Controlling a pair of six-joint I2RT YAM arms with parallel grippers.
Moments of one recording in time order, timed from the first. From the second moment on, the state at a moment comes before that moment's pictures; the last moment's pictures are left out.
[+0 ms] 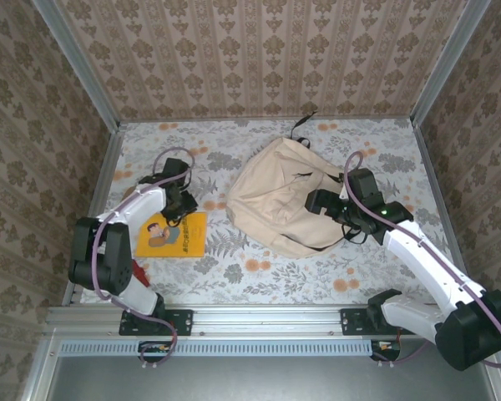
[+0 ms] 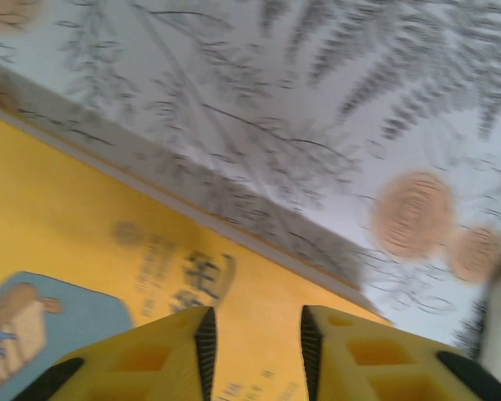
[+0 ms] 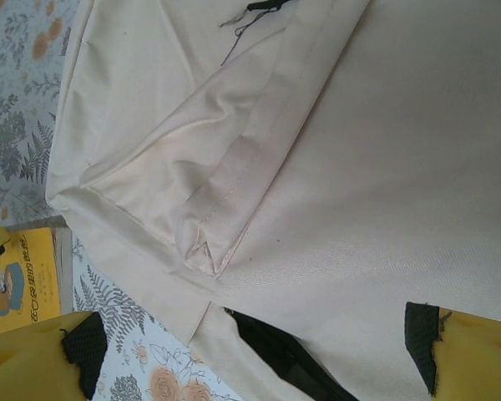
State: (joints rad) left arm -0.27 1.57 0.99 -0.70 -0.03 -0.75; right arm 0.33 1.08 0.84 -0.60 -0.14 0.65
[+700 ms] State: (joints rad) left arm -0.63 1.60 0.91 -0.61 0.06 -0.80; right arm 0.37 1.11 0.85 -0.60 -0.17 0.66
